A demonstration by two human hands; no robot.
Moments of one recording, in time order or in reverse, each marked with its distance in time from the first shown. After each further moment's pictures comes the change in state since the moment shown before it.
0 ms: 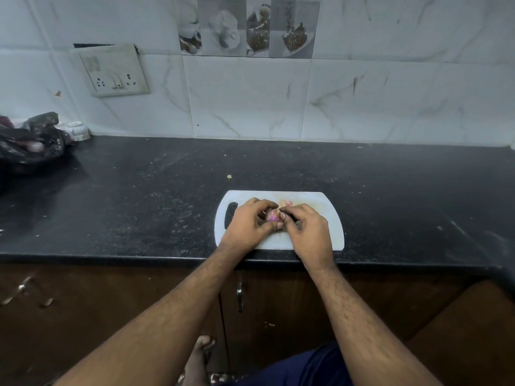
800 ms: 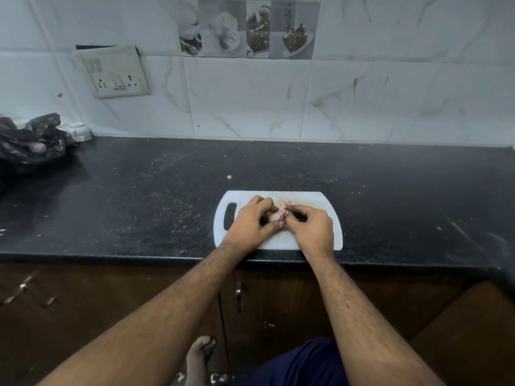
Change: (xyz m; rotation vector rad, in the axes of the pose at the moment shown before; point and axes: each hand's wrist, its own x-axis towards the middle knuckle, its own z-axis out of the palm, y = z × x) left_hand 0.002 0.002 0.005 0.017 -0.058 0.044; right_hand 0.011 0.000 -0.003 0.097 0.030 0.389
